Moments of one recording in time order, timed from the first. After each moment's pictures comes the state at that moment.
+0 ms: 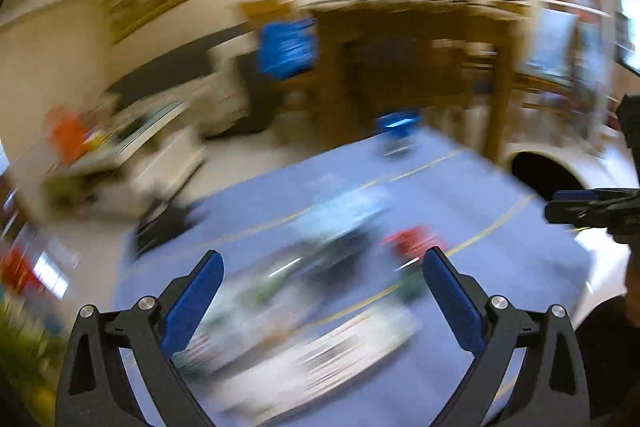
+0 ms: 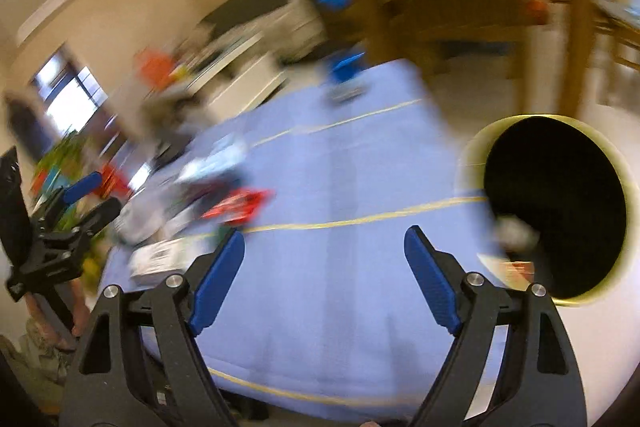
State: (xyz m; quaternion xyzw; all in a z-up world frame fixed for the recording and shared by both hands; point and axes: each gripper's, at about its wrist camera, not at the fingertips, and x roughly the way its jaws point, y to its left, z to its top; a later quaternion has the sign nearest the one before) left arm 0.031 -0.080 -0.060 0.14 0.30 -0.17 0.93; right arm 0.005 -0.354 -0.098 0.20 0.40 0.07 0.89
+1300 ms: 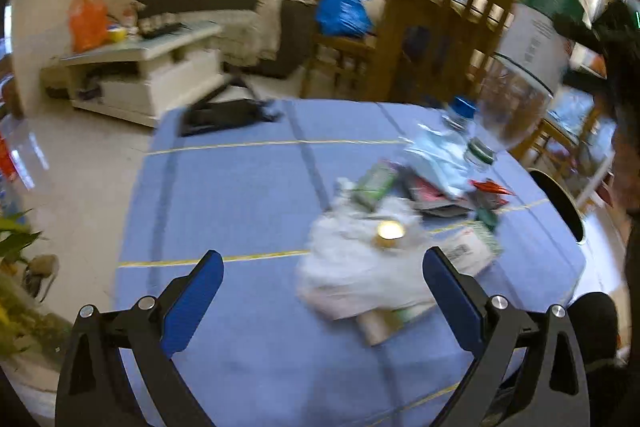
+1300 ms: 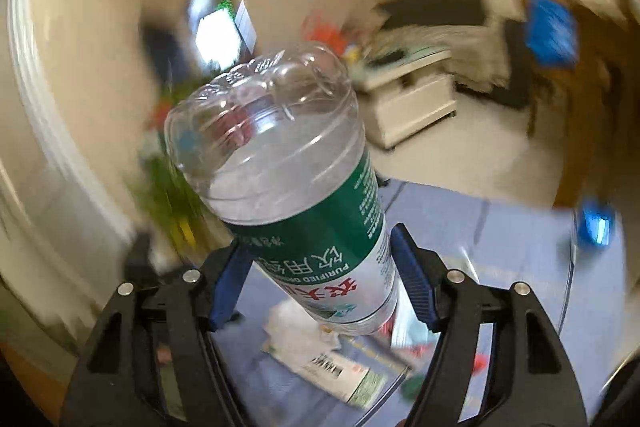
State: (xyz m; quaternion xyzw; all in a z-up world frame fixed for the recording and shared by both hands) left arm 0.041 0.047 -0.097 0.00 0.38 -0.20 0.90; right arm 0.133 -0.255 0.013 0.17 0.31 0.33 0.88
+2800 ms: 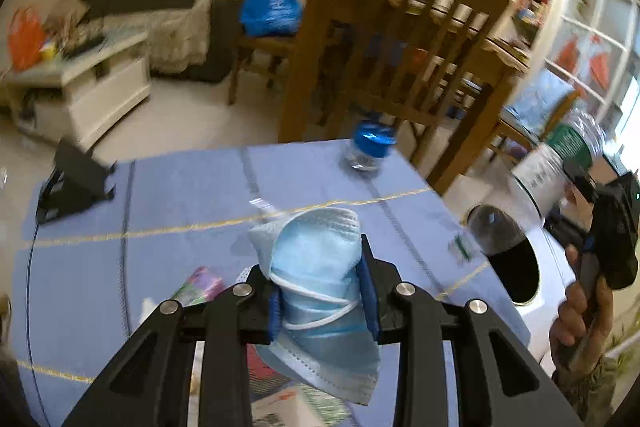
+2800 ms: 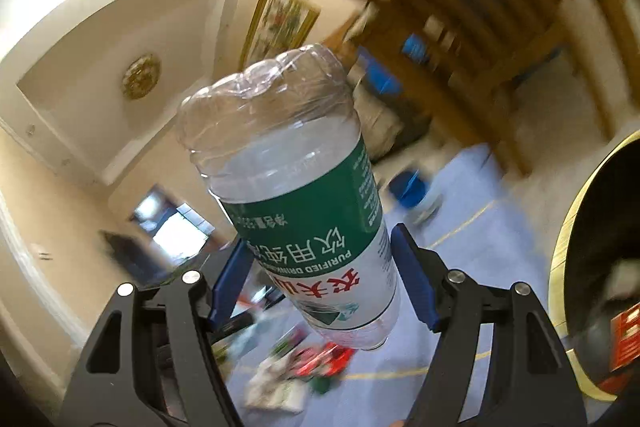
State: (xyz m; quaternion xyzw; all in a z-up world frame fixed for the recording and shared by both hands) left arm 0.114 -0.133 -0.054 0.00 0.38 -0.28 0.88; right arm 0.035 -0.476 -0.073 0.39 0.14 0.12 0.90
